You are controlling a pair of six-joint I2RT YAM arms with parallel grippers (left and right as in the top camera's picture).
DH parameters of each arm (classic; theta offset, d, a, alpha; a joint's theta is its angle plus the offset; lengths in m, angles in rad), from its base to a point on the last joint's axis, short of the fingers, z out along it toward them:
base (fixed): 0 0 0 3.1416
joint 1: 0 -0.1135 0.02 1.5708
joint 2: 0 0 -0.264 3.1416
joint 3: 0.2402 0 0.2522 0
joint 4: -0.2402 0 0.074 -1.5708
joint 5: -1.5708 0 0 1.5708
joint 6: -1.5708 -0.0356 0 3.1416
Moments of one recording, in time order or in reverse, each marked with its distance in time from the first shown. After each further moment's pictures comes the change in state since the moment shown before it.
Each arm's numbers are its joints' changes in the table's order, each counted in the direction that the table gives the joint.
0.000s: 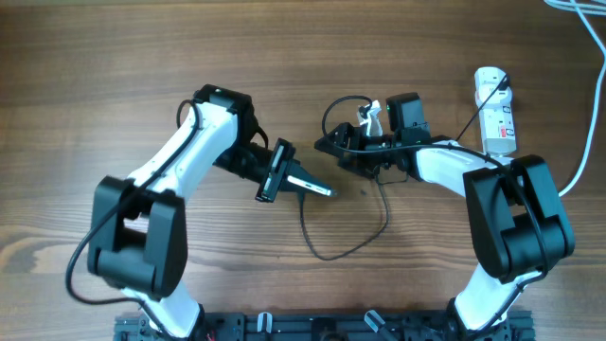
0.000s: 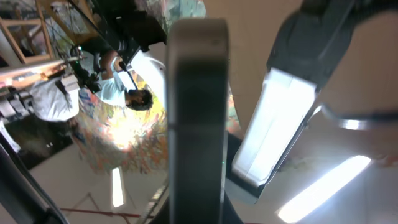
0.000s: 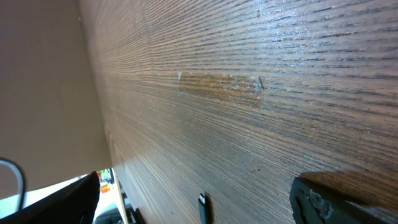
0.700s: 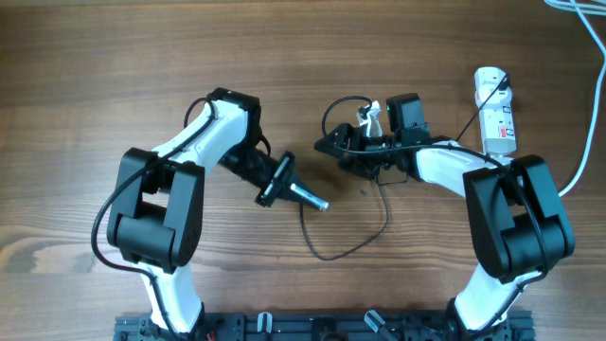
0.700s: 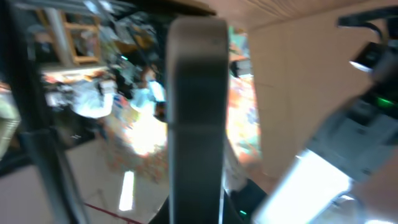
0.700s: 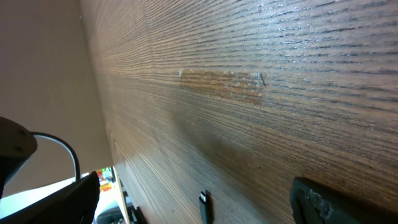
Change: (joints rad) left arm 0.000 0.162 0.000 0.000 0.175 -0.021; right arm 0.000 0.000 -0.003 0.000 0.007 0.000
